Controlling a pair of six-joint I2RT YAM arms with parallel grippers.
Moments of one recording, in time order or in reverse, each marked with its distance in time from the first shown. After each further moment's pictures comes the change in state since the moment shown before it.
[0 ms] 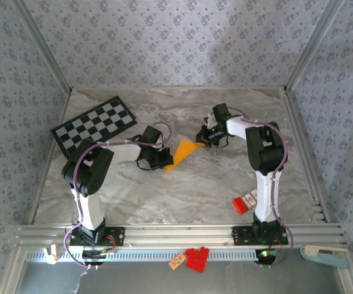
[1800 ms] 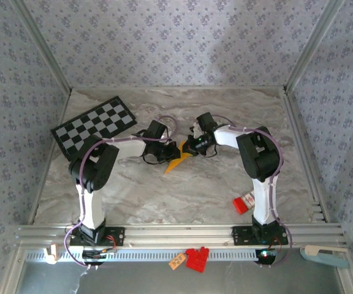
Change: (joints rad) left arm -0.020 0.082 0.120 0.066 0.082 0.028; right arm 0.182 -0.062 -0.134 0.114 -0.023 0.125
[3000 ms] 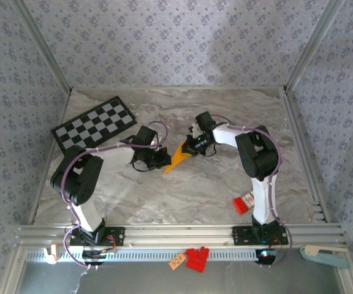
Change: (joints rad) left arm 0.034 -0.216 -0.174 -0.058 -0.029 0.023; right arm 0.001 0.020 0.041 -0.064 -0.009 -0.013
